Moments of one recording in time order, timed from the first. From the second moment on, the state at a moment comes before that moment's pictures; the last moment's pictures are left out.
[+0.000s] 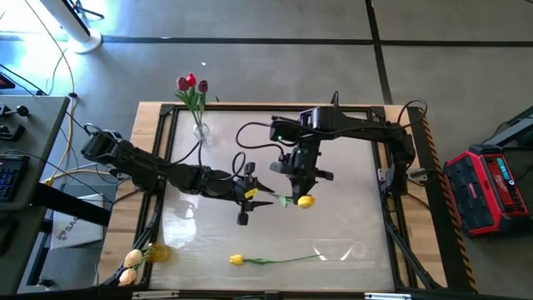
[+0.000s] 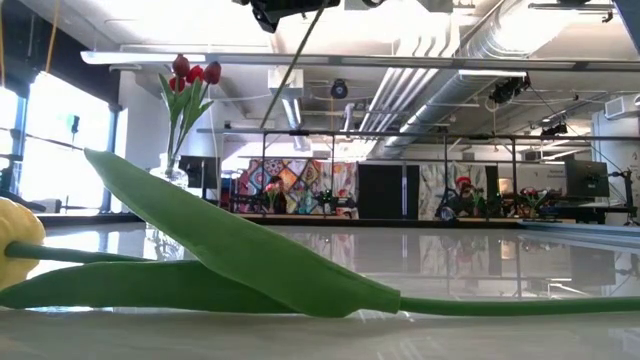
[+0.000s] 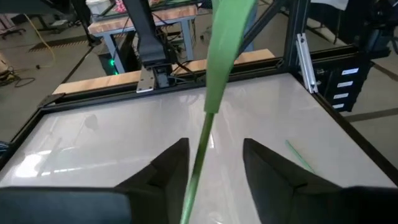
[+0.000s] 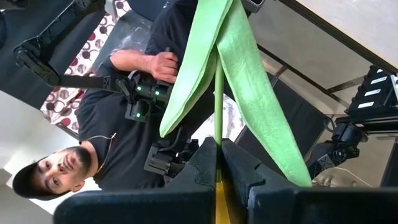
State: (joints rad) left arm -0.28 1.47 0.95 0.21 -0.23 0.08; right arm -0.07 1.90 2.08 -1.43 -1.14 1.22
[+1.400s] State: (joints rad) left arm -0.28 1.23 0.95 0.16 -0.09 -0.01; right arm 0.03 1.72 2.34 -1.32 -0.39 0.56
